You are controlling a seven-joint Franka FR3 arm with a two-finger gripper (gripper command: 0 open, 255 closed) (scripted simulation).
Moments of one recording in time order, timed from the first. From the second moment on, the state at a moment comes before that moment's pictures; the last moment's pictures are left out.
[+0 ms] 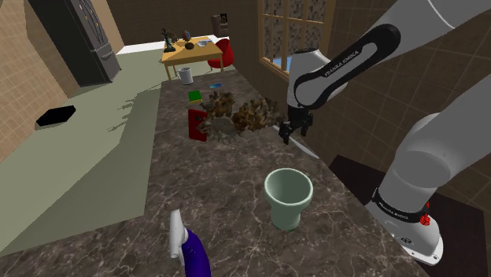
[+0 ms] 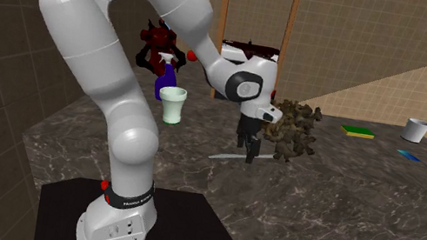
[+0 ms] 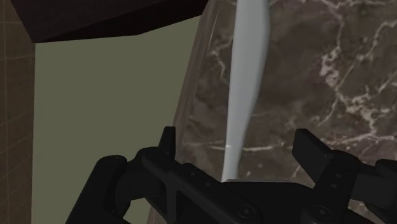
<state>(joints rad) -0.11 -0.39 0.04 -2.76 0.03 2.39 0.21</state>
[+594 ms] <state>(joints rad) -0.11 -0.38 0.04 -2.76 0.02 2.40 0.21</state>
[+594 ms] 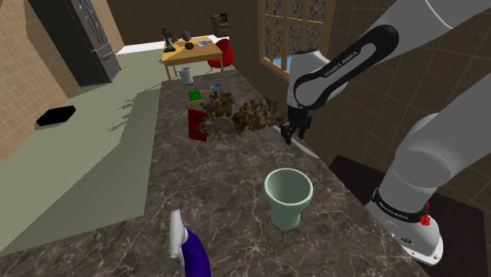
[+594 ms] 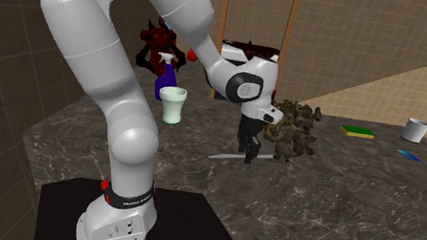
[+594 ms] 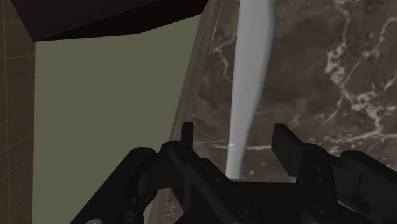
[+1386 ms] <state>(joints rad) -0.11 -0.41 0.04 -2.75 0.02 2.35 0.21</state>
